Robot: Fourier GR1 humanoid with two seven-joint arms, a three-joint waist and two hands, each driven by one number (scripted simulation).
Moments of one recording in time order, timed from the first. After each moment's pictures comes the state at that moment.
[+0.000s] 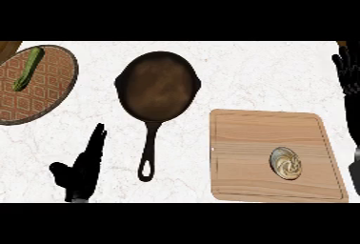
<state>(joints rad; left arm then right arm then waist) 0.05 0.25 -0.27 -1.35 0.36 0.25 -0.16 -0.23 -0.46 0.00 -1.72 -0.12 -0.18 -0.02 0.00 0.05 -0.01</state>
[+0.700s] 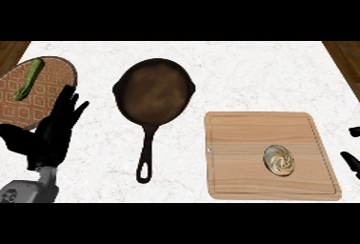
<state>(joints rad) -0.11 0.39 -0.15 -1.54 0.37 0.30 0.06 0.13 -0.62 -0.18 -1.62 -0.20 0.15 -0.38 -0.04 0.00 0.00</state>
